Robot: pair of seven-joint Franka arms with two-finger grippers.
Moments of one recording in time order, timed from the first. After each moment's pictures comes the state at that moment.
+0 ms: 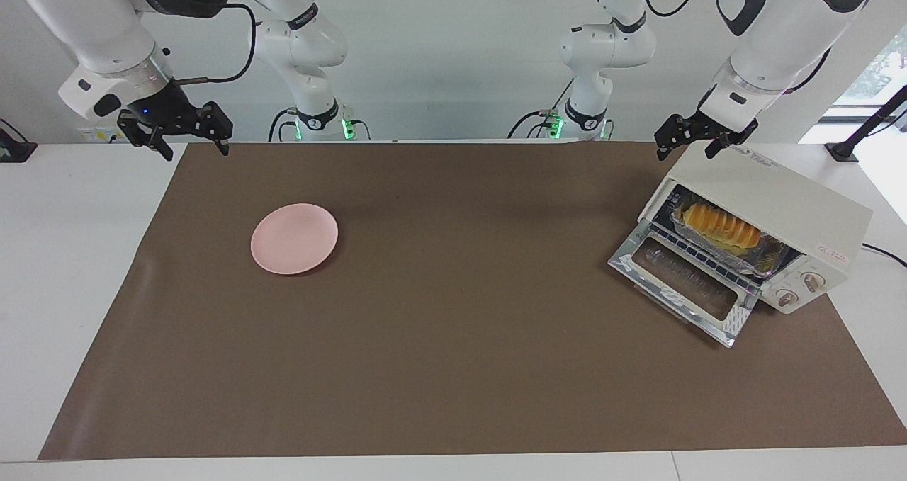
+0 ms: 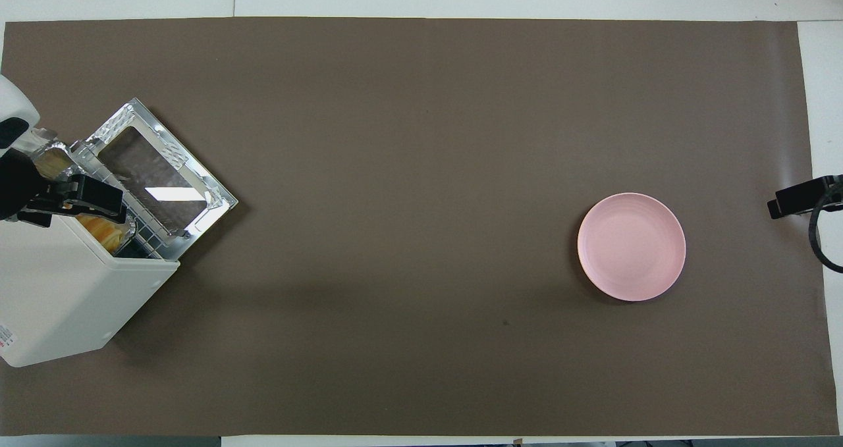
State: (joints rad) left arm -0.07 -0.05 -0.02 -1.67 -0.02 1.47 -0.06; right arm -0.13 -0.06 0.02 -1.65 -0.01 1.49 -0.21
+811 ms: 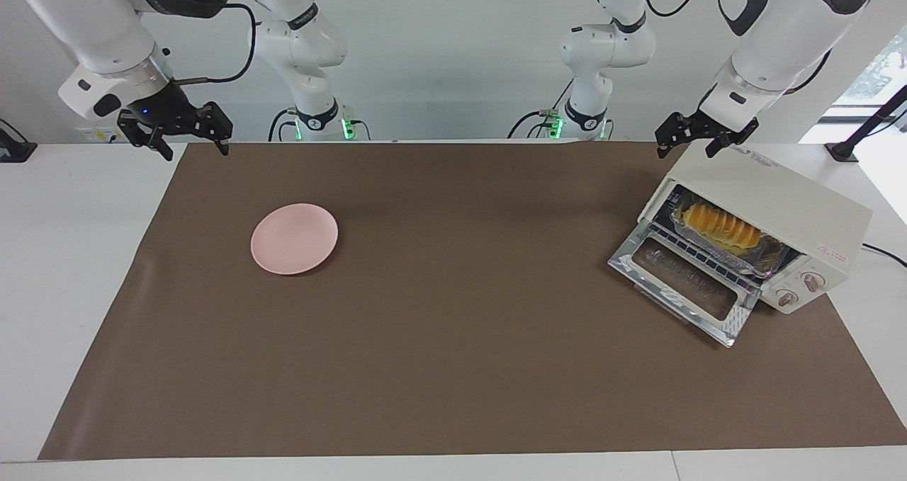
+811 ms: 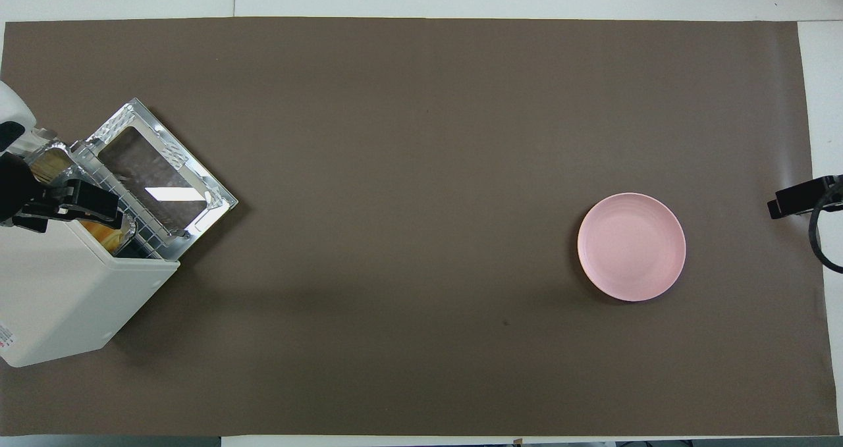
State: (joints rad) left arm -0.07 -0.05 -0.01 -1.66 -0.01 1.44 -0.08; right arm -0.13 -0.06 0.02 -1.65 -0.01 1.49 -0.21
